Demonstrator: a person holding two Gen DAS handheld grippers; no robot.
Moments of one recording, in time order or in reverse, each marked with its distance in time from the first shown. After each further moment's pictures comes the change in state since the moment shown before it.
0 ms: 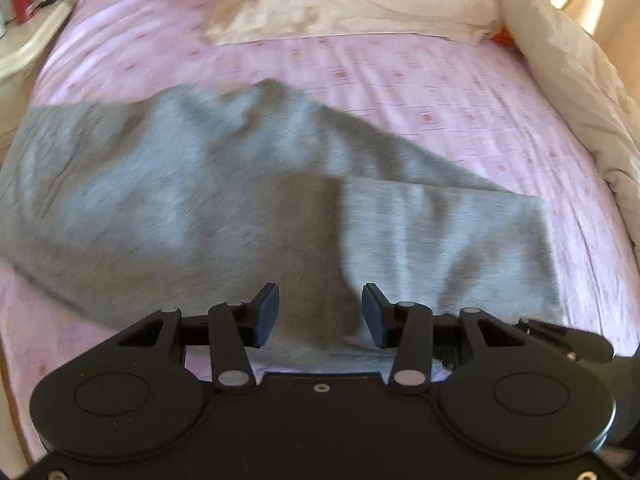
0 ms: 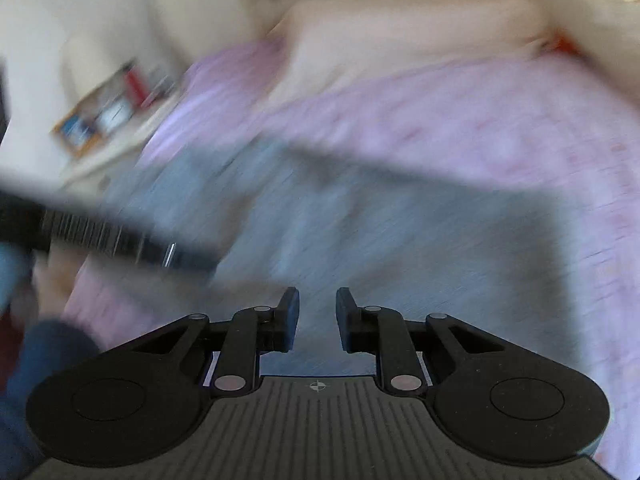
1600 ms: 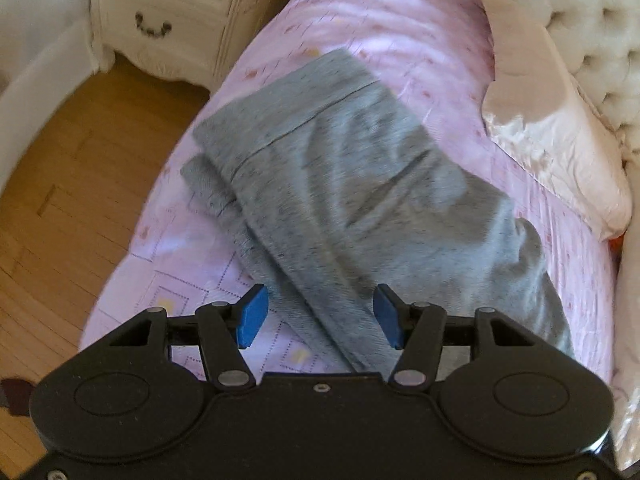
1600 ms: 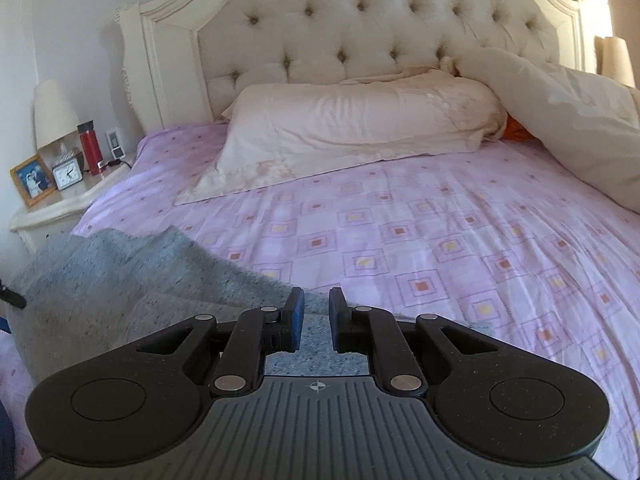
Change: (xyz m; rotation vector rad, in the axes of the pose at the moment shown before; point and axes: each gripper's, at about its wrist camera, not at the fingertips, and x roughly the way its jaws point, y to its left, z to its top) left arm -0.002 0.236 -0.025 -0.658 -0.084 0.020; right arm 0.016 -0.027 0.015 -0.133 -0.234 -0.076
